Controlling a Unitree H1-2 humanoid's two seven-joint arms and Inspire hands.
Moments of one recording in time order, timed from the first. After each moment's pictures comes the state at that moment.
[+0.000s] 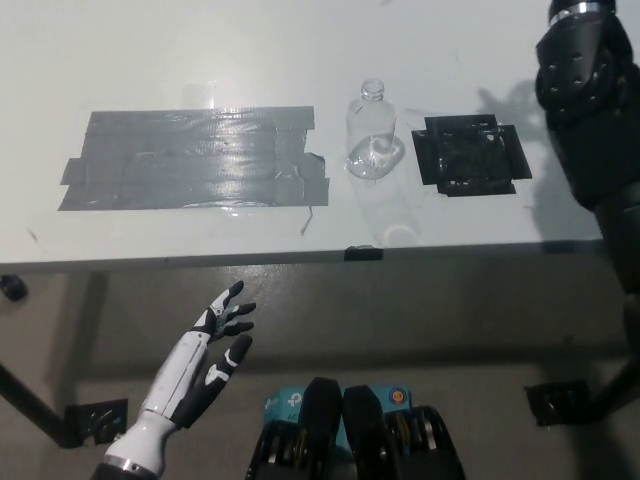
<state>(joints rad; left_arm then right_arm) -0.06 0.19 -0.13 -0.07 0.28 -0.11 -0.09 -1.21 -0.24 0.08 0.92 -0.51 -0.10 -0.37</state>
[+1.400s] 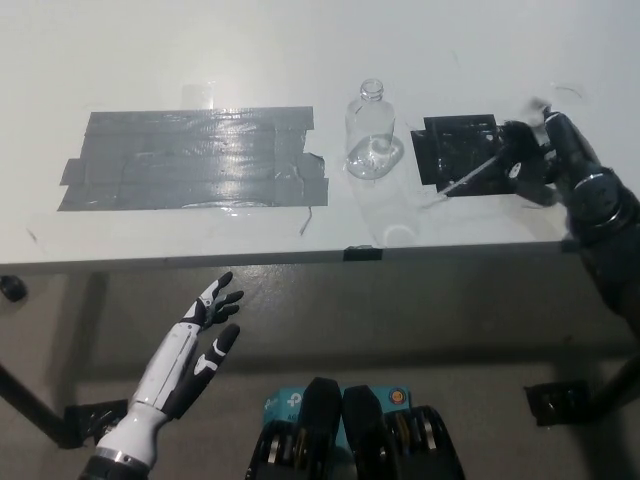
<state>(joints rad) -0.08 0.20 -0.11 -0.06 0.27 -0.11 -0.09 -1.08 -0.29 0.13 1.37 -0.34 -0.13 -0.05</state>
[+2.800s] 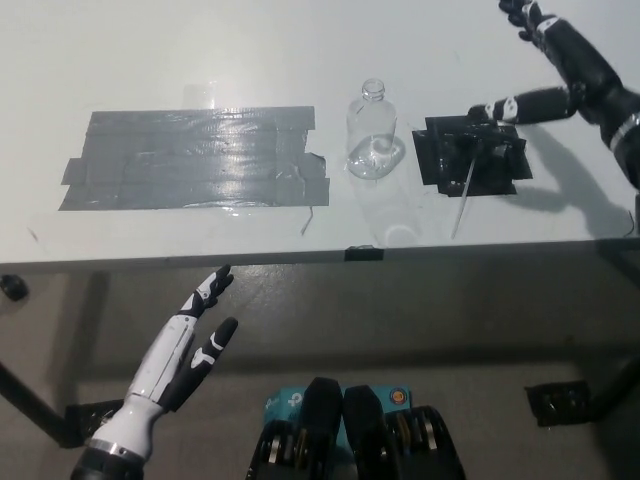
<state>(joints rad) -0.09 0.21 -0.11 -0.07 0.27 -0.10 -0.10 -0.83 -0.35 0.03 0.38 -0.18 0.07 0.34</state>
